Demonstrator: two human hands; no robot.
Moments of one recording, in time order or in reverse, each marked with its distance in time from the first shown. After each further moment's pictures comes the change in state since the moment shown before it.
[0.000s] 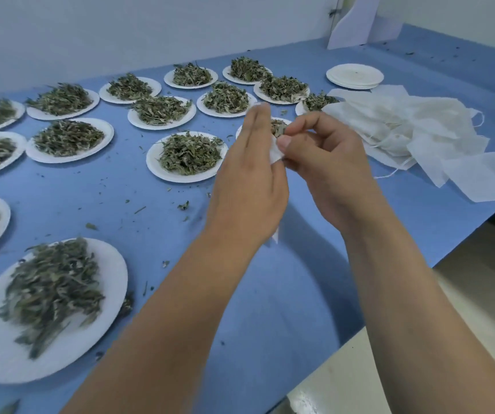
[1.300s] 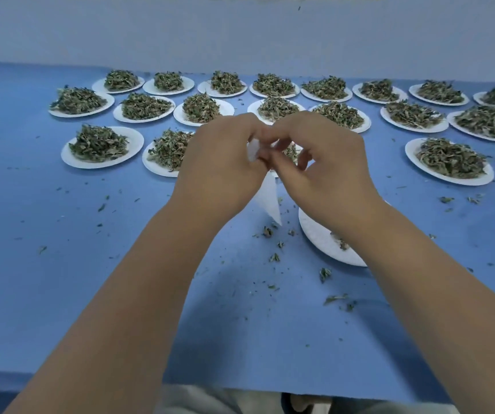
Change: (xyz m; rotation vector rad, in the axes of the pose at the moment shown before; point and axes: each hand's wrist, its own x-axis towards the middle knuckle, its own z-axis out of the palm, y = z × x) left_hand -0.187 -0.115 -0.335 0.455 0.379 -0.287; right_hand -0.102 0.026 0.354 -0.549 -0.486 -0.743
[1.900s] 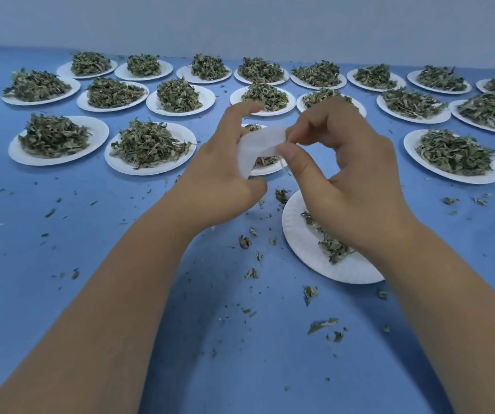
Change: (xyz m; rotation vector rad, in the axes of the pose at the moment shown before) left_hand 0.012 -0.023 0.050 -0.335 -0.307 -0.115; right_hand -0.017 0.031 -0.022 0.145 -0.007 0.142
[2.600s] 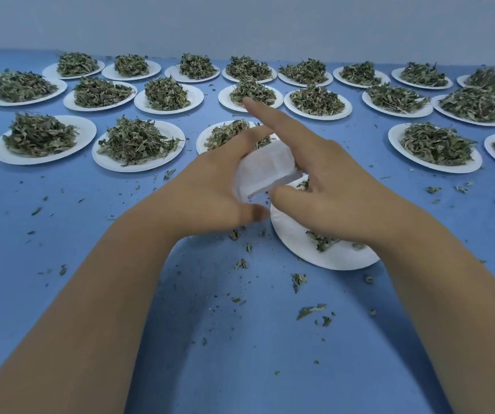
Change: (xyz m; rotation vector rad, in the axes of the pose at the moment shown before) left_hand -0.013 0.006 0.001 0.136 -0.240 0.005; right_hand -0.003 -0.005 -0.017 -0.008 -0.473 0.175
